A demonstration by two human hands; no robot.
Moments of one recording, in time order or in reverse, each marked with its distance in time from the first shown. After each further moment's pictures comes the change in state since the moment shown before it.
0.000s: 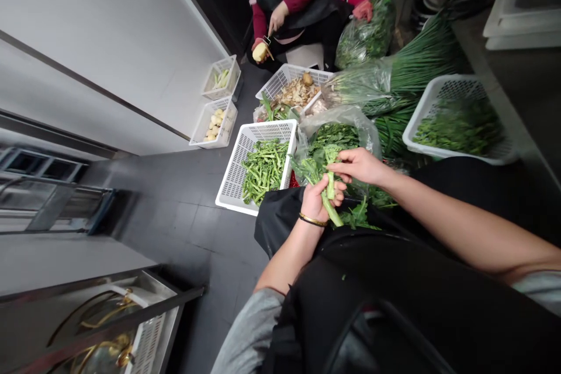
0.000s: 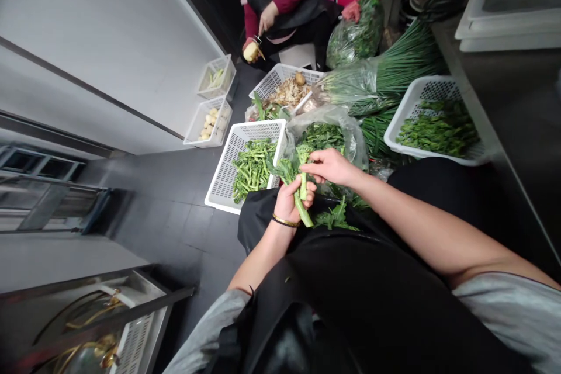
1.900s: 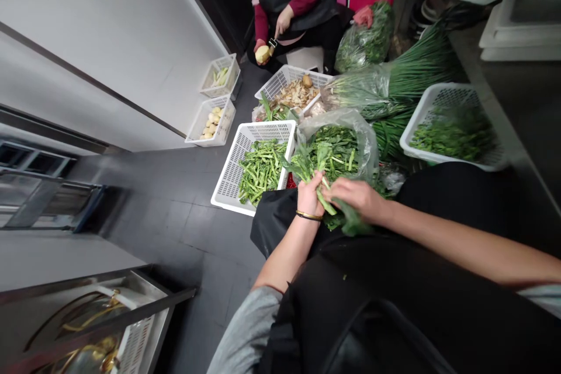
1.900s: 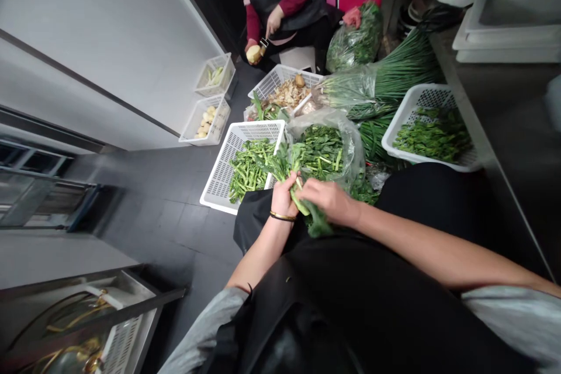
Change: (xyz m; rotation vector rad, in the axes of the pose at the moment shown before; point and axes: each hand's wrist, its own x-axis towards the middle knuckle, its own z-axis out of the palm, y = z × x) left_hand 0.016 0.000 -0.010 -0.067 0.191 0.214; right_hand -0.047 0.006 0.028 -0.390 0.052 -0.550
